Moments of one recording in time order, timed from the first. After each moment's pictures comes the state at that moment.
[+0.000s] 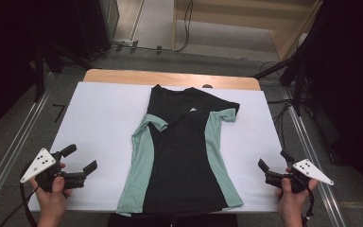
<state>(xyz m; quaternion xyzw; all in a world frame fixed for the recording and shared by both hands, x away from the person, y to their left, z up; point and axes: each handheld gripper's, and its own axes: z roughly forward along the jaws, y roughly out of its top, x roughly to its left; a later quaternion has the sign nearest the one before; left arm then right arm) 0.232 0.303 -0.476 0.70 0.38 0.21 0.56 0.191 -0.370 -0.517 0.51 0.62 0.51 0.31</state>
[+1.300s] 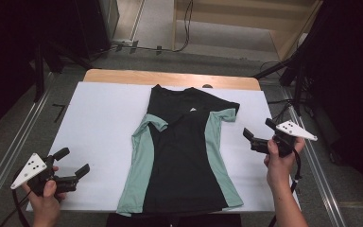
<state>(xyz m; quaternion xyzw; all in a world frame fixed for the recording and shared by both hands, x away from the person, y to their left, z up) 0.231 0.321 -0.488 0.69 0.38 0.22 0.57 0.275 -0.327 -0.447 0.49 0.65 0.50 0.28</state>
